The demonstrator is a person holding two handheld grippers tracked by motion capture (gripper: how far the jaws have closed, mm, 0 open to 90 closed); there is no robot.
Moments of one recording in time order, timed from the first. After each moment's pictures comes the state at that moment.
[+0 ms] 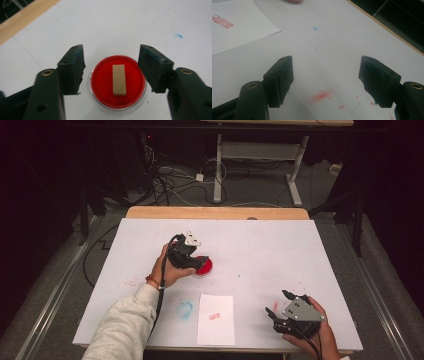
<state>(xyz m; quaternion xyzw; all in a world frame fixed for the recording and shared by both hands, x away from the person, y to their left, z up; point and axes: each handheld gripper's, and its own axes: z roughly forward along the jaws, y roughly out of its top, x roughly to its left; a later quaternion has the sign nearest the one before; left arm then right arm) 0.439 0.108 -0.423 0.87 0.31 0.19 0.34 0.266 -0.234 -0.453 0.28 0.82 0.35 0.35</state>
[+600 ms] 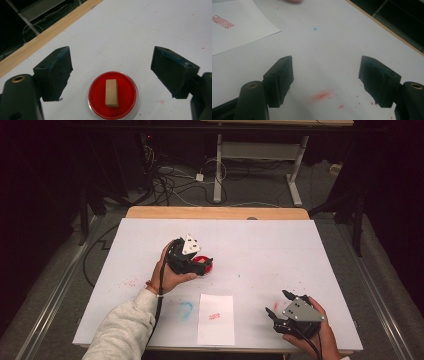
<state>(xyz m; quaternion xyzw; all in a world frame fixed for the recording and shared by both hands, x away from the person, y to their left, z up) 0.413 0.105 -0.417 0.84 0.28 0.24 0.40 0.266 -0.234 -0.453 0.28 0.82 0.35 0.35</state>
